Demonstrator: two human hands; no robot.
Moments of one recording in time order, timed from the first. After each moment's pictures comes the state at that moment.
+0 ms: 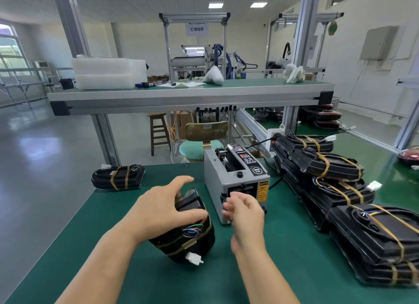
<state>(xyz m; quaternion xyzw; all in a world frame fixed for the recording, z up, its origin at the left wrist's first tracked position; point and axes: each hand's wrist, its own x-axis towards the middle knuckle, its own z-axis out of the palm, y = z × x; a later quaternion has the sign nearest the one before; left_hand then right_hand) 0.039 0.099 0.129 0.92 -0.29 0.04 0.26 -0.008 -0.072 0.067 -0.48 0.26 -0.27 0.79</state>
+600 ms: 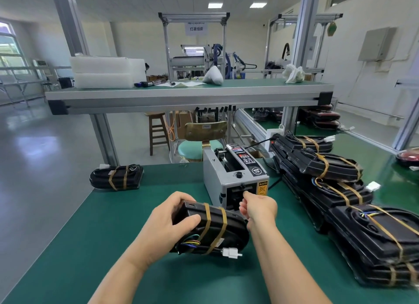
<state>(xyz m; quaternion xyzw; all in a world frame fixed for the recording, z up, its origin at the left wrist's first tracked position) 0.018 0.094 0.091 0.78 -0.30 -0.04 0.55 0.027 -0.132 0.057 -0.49 0.42 -0.23 0.73</state>
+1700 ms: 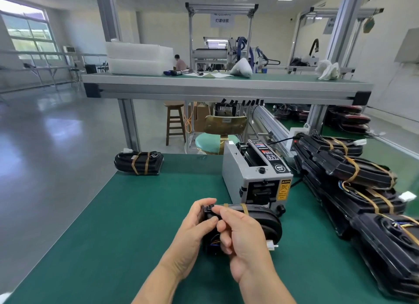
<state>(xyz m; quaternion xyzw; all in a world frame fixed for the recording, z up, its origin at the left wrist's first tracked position) 0.003 0.081 0.031 0.60 -0.18 -0.14 0.77 -0.047 -0.022 0.075 -0.49 0.19 -0.08 0.85</state>
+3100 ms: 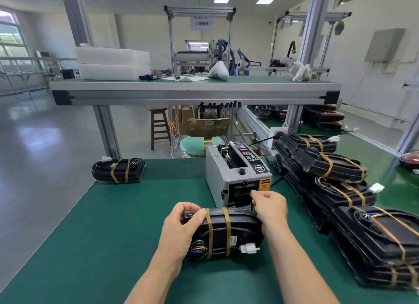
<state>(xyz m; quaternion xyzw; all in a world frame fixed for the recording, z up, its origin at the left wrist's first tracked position) 0.008 0.060 0.047 0.69 -0.10 -0.04 0.71 0.019 -0.156 0.039 -0.68 0.37 -0.25 0.58</state>
